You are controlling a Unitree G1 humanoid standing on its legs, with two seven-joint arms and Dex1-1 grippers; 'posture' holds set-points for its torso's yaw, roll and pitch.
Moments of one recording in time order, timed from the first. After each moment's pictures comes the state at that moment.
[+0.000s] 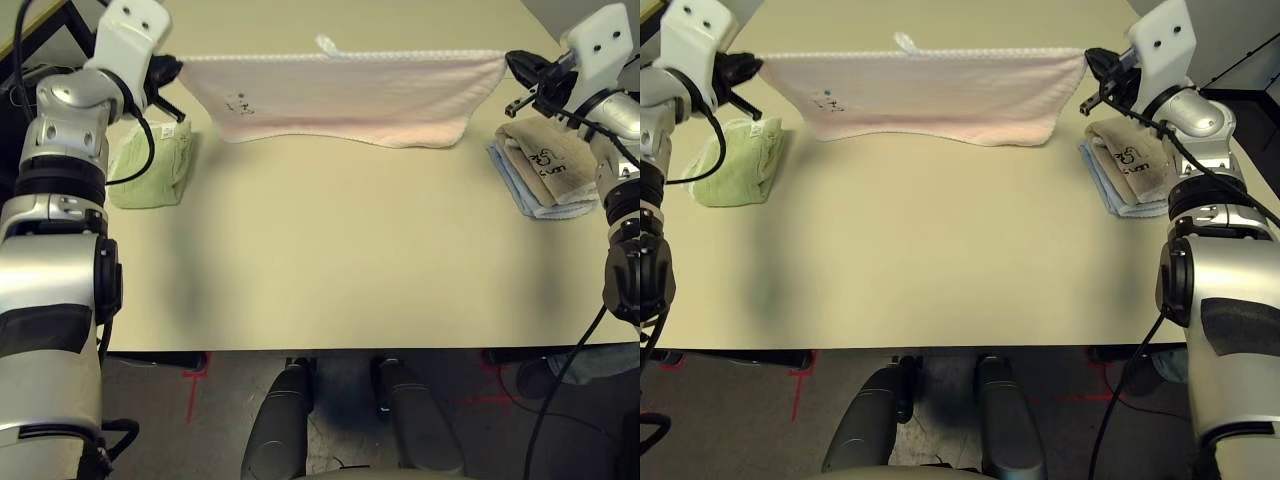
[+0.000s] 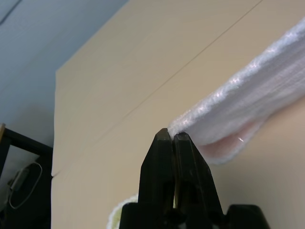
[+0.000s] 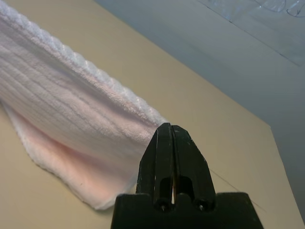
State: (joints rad) left arm -1.27 0.76 -0.08 1.03 0.14 0.02 -0.63; right arm -1.22 -0.65 -0.10 1.22 -0.01 -0.45 0.67
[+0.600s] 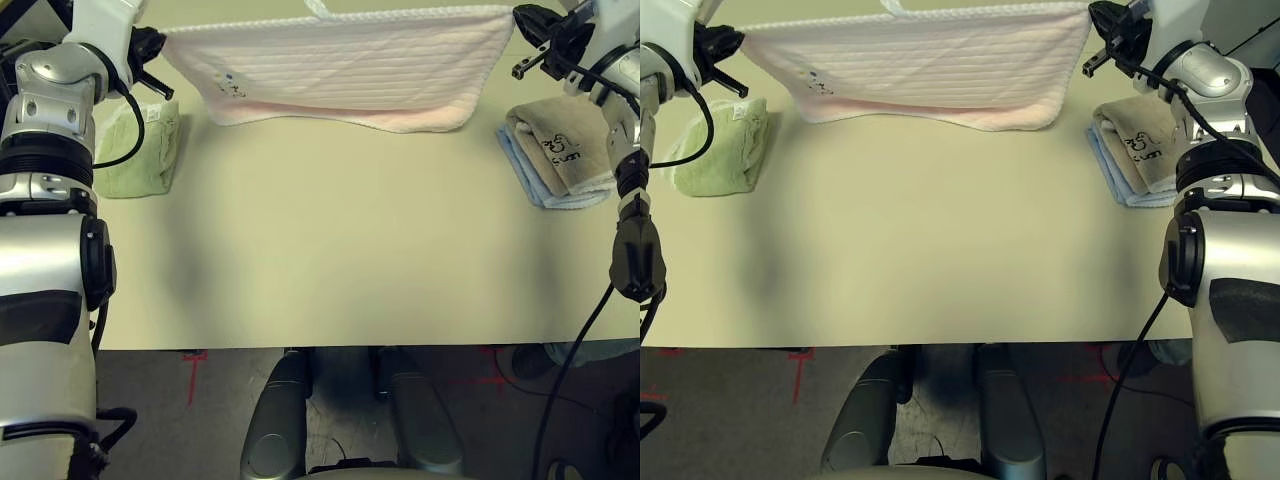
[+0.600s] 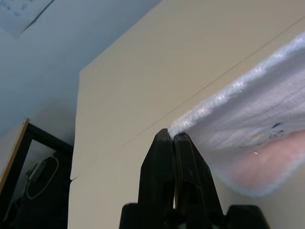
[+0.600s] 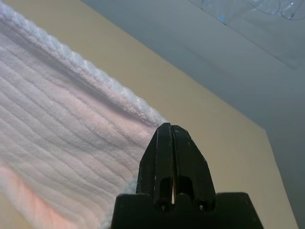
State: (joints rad) left arm -1.49 0.75 -0.08 1.21 0.18 -0.04 -0.50; right arm -1.39 -0.65 -0.09 1.26 -0.05 -0.40 0.61
